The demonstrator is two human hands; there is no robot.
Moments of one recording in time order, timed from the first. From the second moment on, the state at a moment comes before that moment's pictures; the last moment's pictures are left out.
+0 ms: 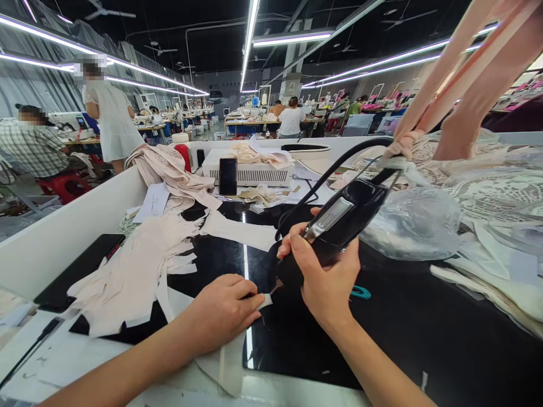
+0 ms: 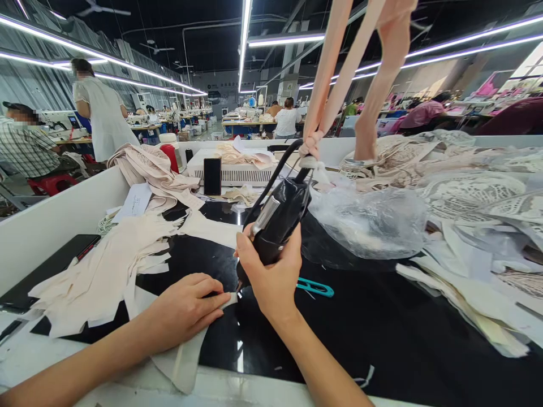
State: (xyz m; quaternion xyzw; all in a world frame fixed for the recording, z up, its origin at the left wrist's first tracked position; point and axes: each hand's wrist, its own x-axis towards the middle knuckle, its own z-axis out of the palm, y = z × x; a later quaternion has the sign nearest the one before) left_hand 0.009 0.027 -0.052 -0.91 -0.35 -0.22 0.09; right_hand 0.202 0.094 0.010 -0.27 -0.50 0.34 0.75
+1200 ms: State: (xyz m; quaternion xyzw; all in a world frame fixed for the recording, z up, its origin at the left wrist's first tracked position) left_hand 0.009 0.027 -0.048 -0.91 -0.35 -0.22 0.09; right_hand 0.202 0.093 0.010 -0.28 -0.50 0.34 0.74
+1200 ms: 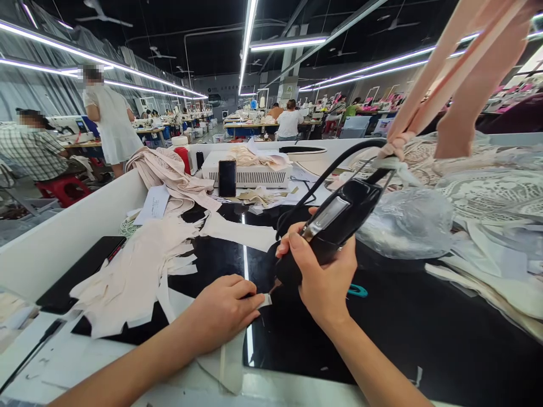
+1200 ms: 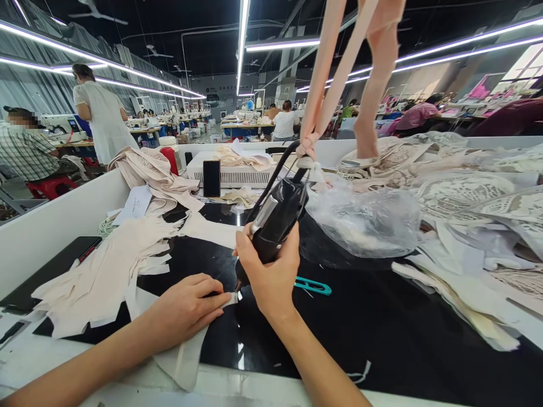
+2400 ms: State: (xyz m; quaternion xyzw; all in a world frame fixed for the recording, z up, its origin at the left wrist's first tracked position) left_hand -0.005 0.021 -0.055 -0.92 -0.31 -0.23 0.11; right_hand 0.211 0.075 0.012 -0.28 -0.52 0.33 0.74
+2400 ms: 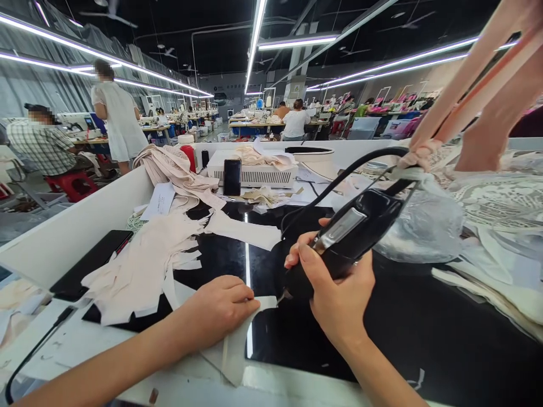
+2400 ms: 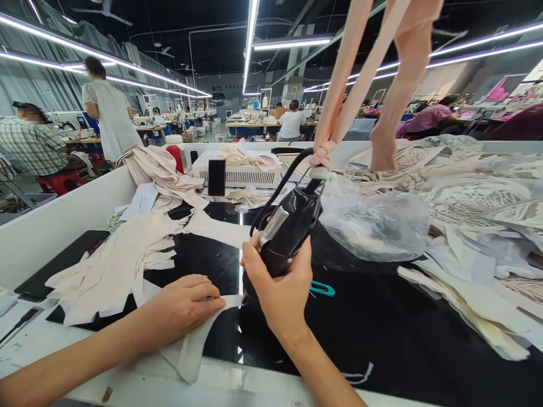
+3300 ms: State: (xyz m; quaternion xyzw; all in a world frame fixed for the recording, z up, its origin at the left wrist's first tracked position) left_hand 0.007 0.013 -0.066 -0.90 -0.35 -0.26 0.08; right_hand 0.194 0.083 0.010 -0.27 -0.51 0.37 0.73
